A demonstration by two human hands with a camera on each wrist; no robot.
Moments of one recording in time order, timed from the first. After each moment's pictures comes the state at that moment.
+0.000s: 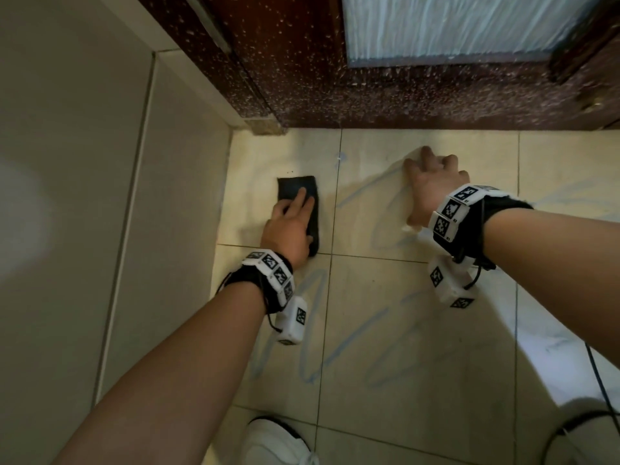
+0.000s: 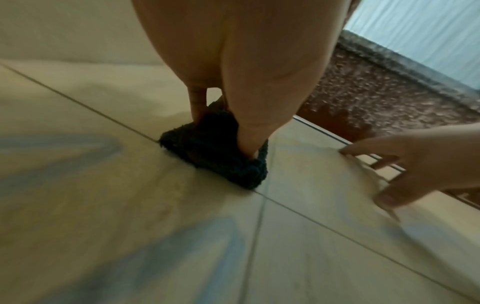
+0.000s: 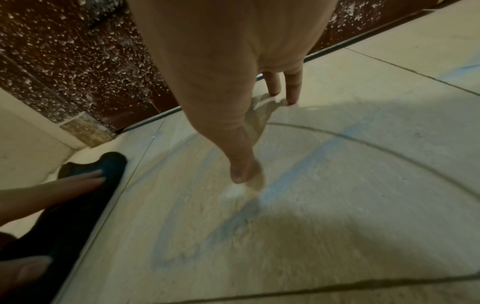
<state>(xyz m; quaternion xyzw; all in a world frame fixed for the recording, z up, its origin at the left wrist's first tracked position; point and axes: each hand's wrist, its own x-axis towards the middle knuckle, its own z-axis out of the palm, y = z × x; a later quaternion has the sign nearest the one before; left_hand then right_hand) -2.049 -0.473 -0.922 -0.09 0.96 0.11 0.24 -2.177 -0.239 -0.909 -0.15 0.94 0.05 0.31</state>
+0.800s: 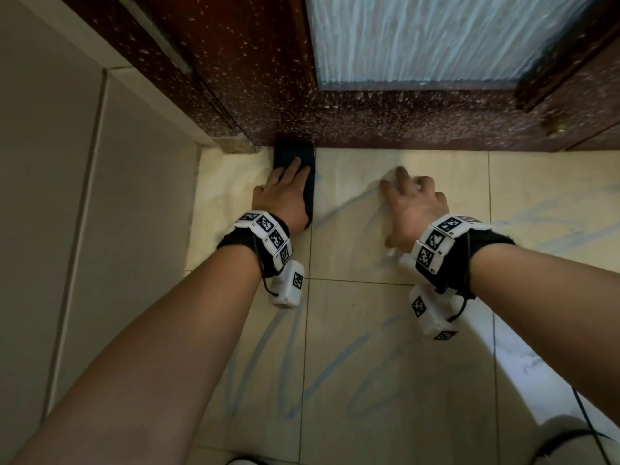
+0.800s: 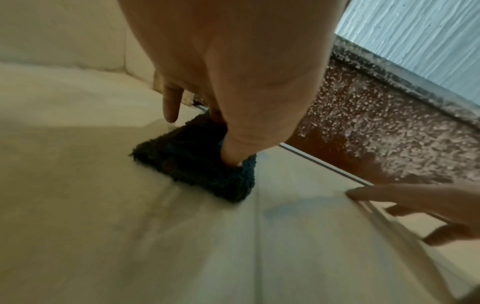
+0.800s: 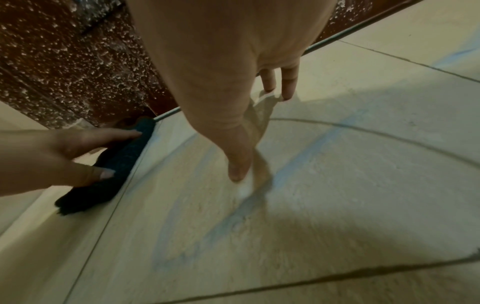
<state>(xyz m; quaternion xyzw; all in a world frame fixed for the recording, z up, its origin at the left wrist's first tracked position) -2.153 -0.458 -0.915 -0.08 0.96 0.04 0.28 -2.177 -0.229 -0.915 -0.17 0.94 0.04 0.30</state>
